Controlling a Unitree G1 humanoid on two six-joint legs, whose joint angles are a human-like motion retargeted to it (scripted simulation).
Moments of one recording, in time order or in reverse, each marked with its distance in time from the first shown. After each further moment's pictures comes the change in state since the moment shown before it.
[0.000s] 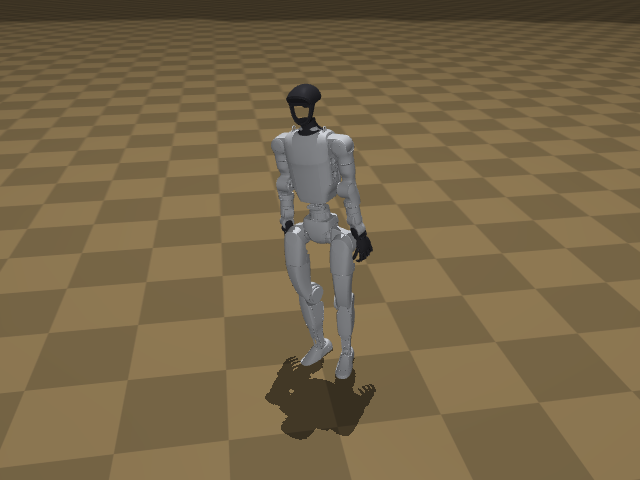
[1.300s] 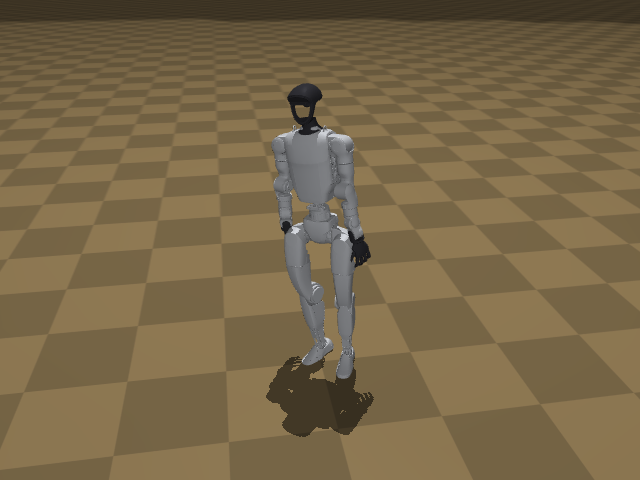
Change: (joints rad) left arm -0.128 0.019 -0.023 0.074 0.084 -0.009 -0.057; right arm -0.061 -0.017 -0.147 0.138 0.216 0.048 -0.021; waist -0.041 0.012 -0.055; left_leg -0.019 -0.002 -0.039 -0.005 0.004 0.001; right_leg 0.001 0.004 -0.041 -0.015 -0.007 0.001
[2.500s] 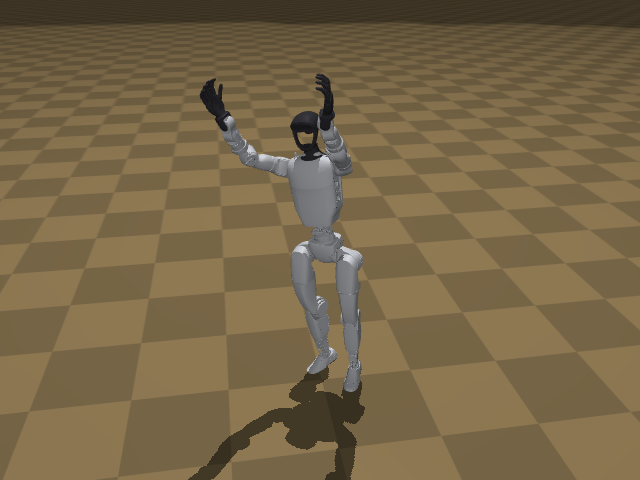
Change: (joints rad) left arm -1.906 0.651 -0.202 -0.378 -0.771 -0.531 0.379; right arm -1.979 -0.692 0.643 -0.555 1.436 -0.526 -0.468; waist 0.169 0.023 -0.218; left_leg -0.159 0.038 0.019 0.015 -0.029 -0.021; right_leg -0.146 -0.007 0.026 0.011 -0.035 0.037
